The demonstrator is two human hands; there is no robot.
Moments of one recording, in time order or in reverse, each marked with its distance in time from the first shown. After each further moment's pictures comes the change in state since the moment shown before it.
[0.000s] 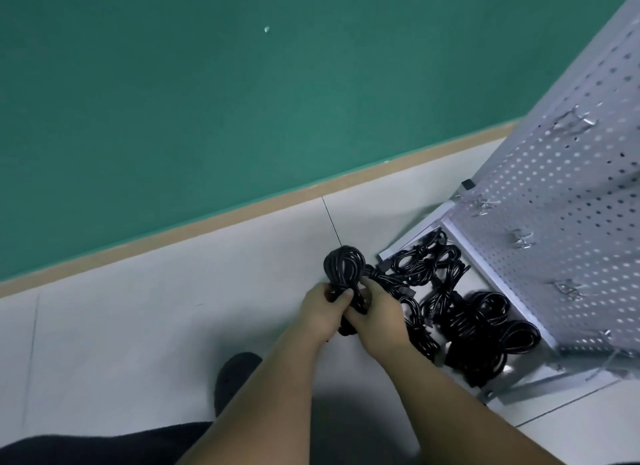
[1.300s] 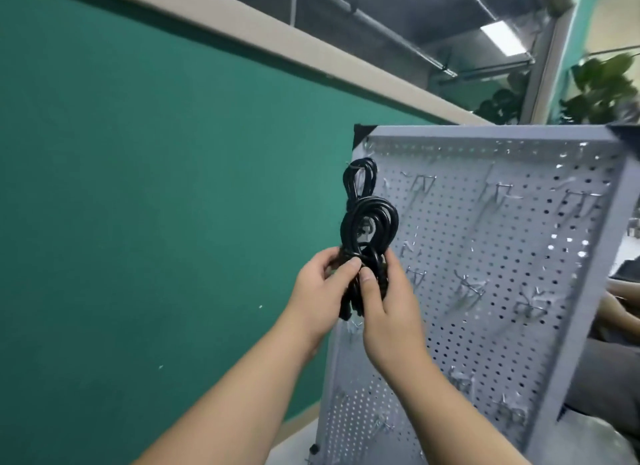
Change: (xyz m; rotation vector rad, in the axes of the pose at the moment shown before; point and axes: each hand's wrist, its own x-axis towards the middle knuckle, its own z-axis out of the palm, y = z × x) left_hand -0.297 0.447 -0.001 -0.561 -0.359 1.168; right_hand -0.174 -0.304 -0.396 0.211 0.981 -0.792
